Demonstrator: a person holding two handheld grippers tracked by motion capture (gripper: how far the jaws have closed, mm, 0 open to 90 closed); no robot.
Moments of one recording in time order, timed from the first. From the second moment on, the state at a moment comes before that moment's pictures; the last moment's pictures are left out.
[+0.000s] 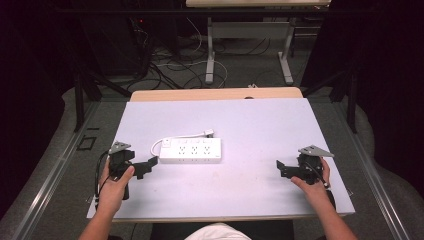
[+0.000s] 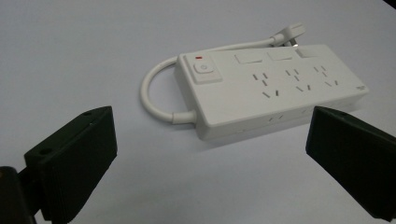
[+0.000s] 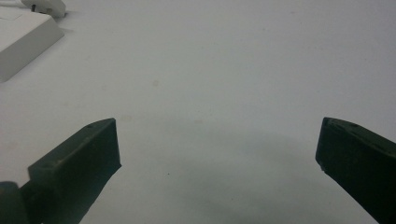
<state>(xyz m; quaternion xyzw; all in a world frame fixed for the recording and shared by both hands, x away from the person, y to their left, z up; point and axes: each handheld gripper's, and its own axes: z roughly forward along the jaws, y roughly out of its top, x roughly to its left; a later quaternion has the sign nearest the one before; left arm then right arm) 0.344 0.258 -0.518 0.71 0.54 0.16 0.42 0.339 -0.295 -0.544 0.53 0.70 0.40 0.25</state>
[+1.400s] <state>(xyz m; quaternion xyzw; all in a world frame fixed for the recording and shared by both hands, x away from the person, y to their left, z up) 0.340 0.291 -0.562 0.68 0.59 0.16 0.40 0.341 -0.295 -0.546 0.53 0.71 0.39 0.25</state>
